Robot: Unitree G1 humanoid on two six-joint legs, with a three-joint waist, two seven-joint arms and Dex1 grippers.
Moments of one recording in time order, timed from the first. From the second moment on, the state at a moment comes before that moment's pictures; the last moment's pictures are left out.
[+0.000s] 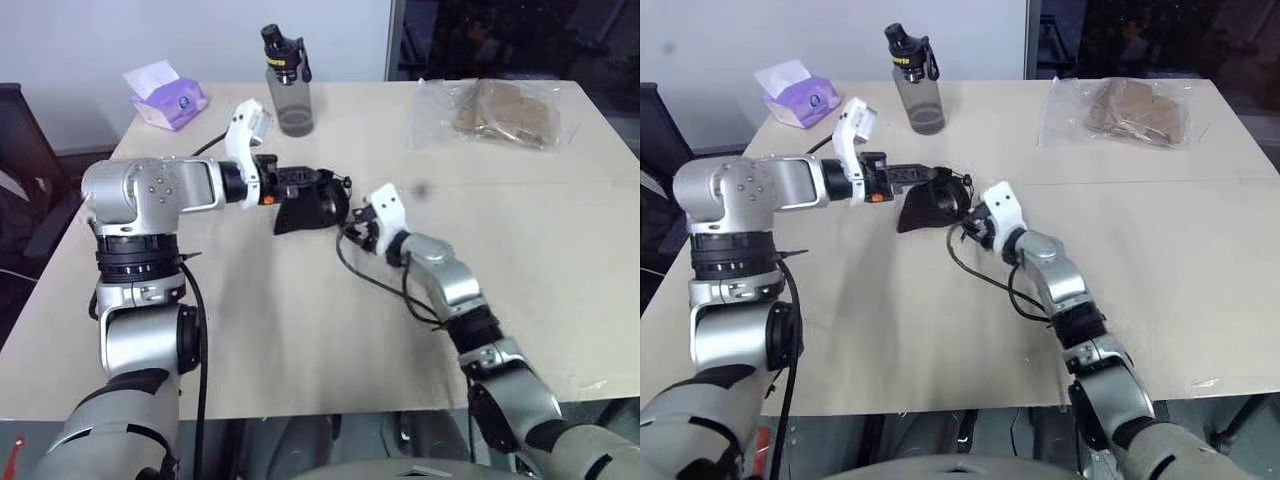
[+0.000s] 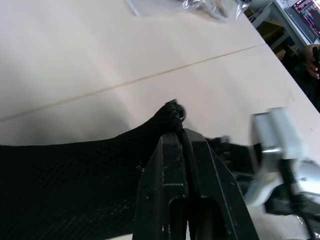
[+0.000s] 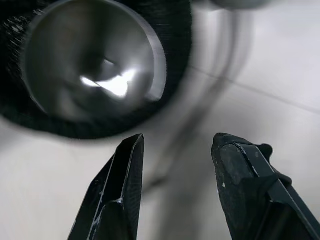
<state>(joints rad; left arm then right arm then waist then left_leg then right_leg) -0.96 0.56 0.19 0.14 -0.63 1.39 -0.62 -0.70 0.04 0.17 0.45 0.10 0.30 0.46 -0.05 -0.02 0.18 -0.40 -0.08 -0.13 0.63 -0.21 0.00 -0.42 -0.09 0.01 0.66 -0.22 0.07</state>
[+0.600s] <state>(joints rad) -0.84 0.61 0.15 0.02 -0.64 1.33 -0.63 -0.58 -0.16 0.17 0.22 -0.05 0.28 0.39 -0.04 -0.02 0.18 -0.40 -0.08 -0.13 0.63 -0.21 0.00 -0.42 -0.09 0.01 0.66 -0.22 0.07</state>
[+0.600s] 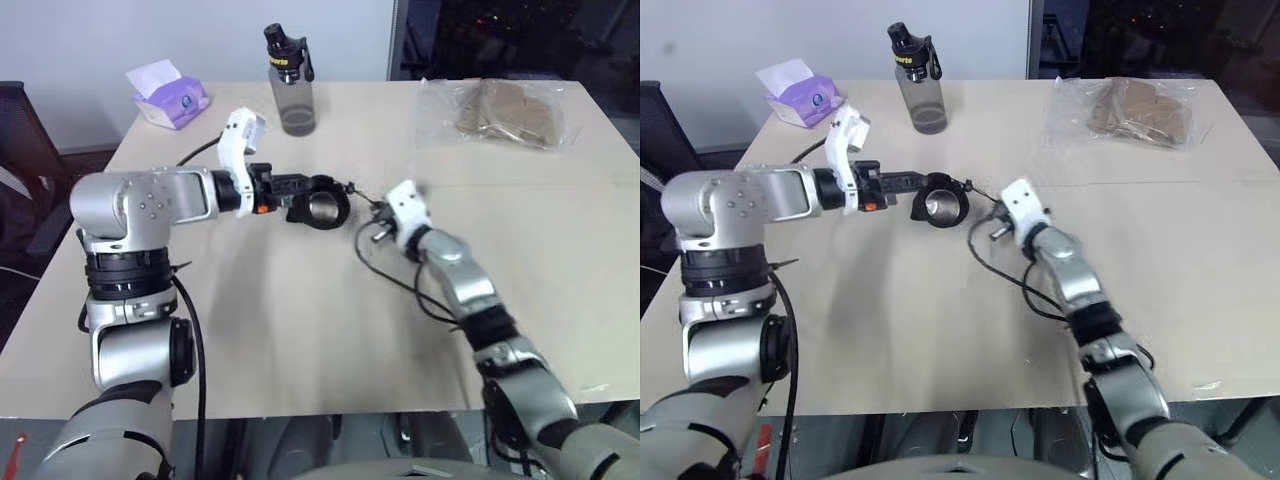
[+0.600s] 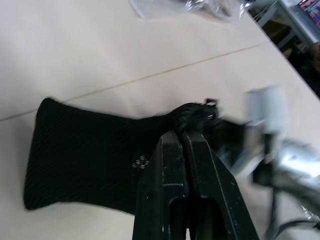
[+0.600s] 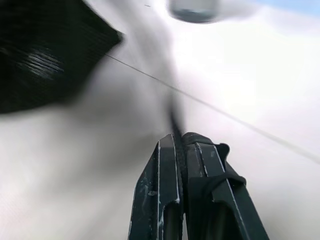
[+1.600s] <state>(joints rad) -0.97 0.36 -0.24 0.18 -0.42 0.64 -1.05 -0.59 -0.58 0.10 -0.88 0.10 1.28 0.45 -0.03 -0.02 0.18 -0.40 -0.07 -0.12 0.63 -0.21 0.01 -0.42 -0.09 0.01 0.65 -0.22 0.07</state>
